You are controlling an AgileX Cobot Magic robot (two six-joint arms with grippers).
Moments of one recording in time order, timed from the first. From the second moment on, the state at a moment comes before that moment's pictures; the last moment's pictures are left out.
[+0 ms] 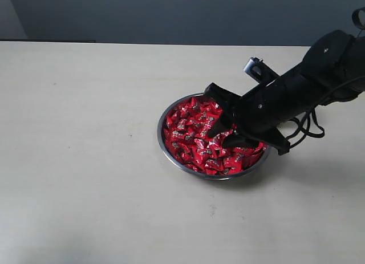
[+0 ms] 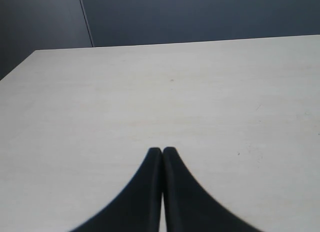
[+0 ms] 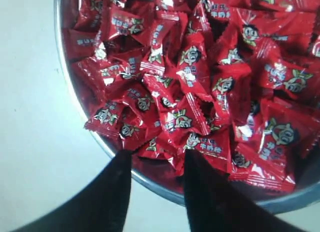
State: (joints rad) left arm 0.19 0.00 0.00 0.03 0.34 0.03; right arm 0.53 1.72 -0.92 0.83 0.58 0.07
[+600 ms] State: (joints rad) left arm 0.19 0.00 0.00 0.03 0.34 0.03; right arm 0.61 1.73 -1.08 0.27 0.74 0.80
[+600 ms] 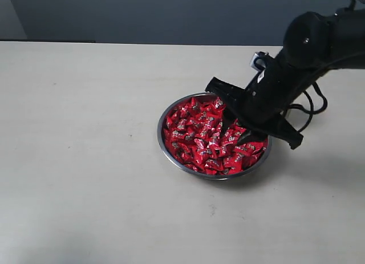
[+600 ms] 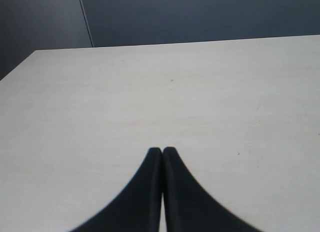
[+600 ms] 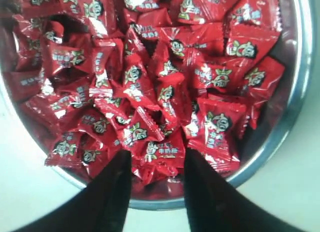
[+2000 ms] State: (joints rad) left arm 0.19 0.00 0.00 0.03 0.34 0.03; right arm 0.66 1.92 -1.21 0.04 0.86 1.02
